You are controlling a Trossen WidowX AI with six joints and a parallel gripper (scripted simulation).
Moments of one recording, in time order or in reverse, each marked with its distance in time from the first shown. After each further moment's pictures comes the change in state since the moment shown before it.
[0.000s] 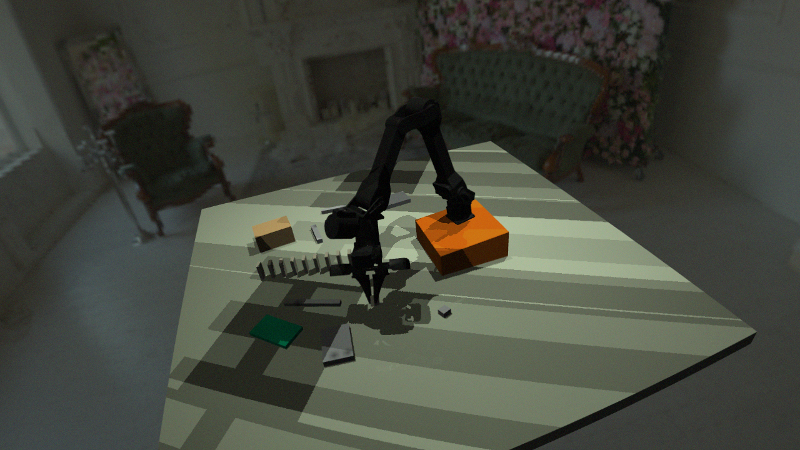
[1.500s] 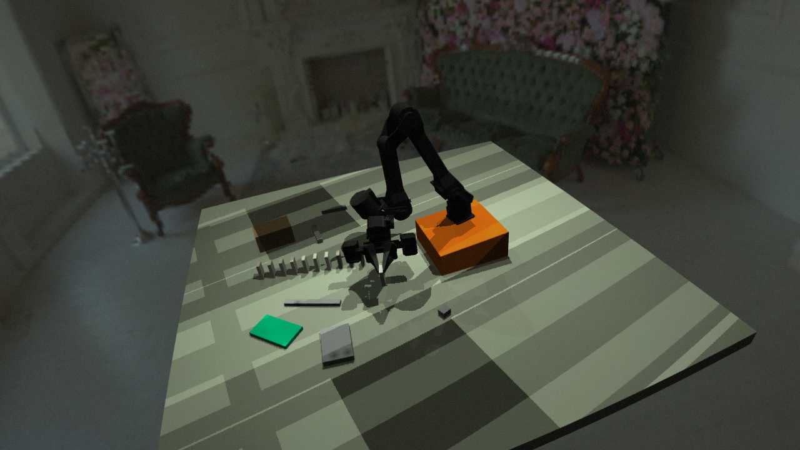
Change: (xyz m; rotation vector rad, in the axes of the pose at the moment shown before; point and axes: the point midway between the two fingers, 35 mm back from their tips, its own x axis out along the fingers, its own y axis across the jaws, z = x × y) arm -0.062 0.020 -0.040 -0.117 -0.731 0.089
